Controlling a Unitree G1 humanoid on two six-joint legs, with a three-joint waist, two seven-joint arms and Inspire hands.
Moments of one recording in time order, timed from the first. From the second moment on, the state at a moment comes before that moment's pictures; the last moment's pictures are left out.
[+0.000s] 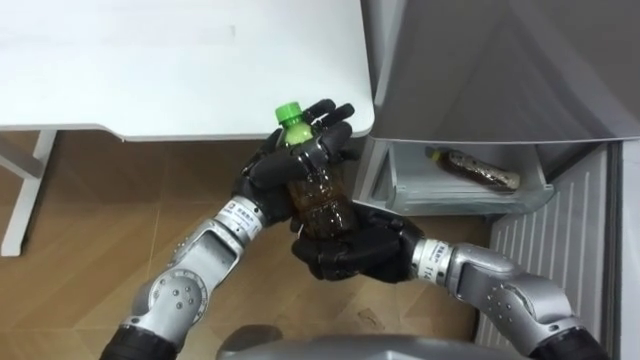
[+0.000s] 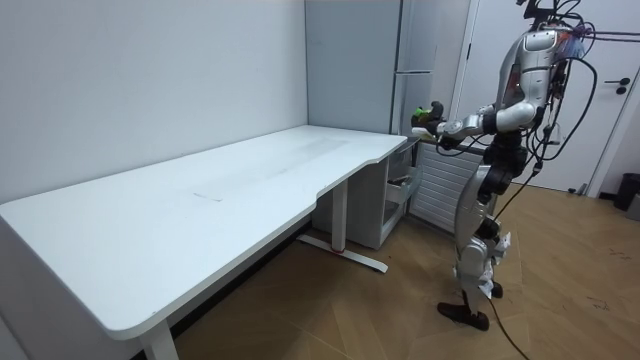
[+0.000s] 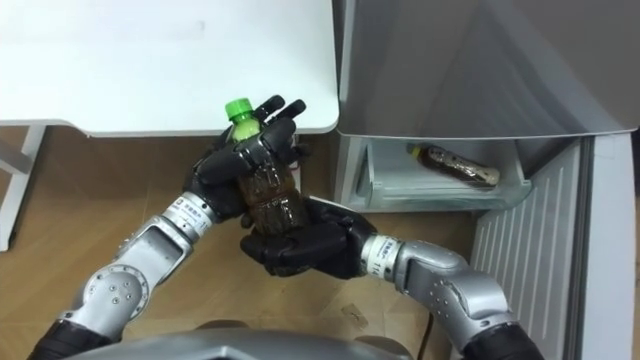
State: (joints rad) left arm 0.13 0.28 -0.31 0.10 -1.13 0.17 -0.31; right arm 0.11 -0.35 0.40 0.16 0.63 0.36 0.70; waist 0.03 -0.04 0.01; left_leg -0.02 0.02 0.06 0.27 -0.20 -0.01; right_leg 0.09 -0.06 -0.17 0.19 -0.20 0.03
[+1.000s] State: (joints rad) left arm 0.13 0.26 -0.26 0.14 -1.01 0.24 -0.43; right arm 0.19 -0.32 0.35 0.13 0.59 0.37 0.71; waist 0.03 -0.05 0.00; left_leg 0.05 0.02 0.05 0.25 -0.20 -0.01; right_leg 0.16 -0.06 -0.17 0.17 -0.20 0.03
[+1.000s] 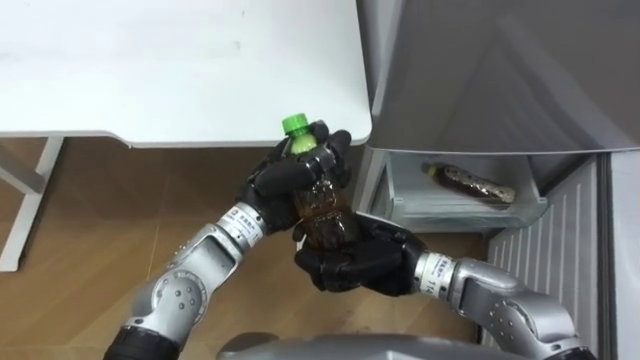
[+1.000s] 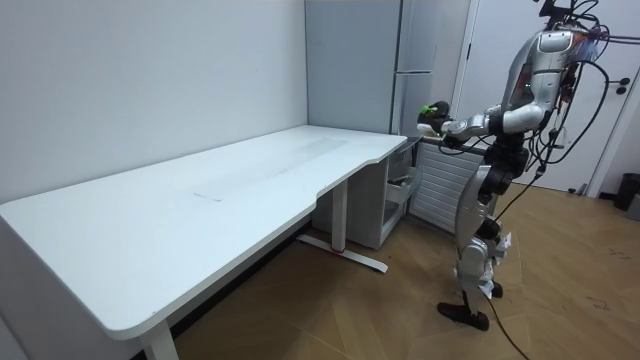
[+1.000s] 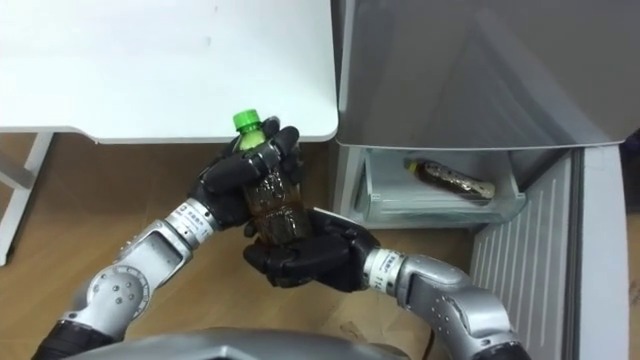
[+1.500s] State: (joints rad) left arm 0.12 0.22 -0.23 0.15 -0.94 0.28 -0.46; right arm 0.24 -0.32 0.31 0.11 0.58 0.37 0.71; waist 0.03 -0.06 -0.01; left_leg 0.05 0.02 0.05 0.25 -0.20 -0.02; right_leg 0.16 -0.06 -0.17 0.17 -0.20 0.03
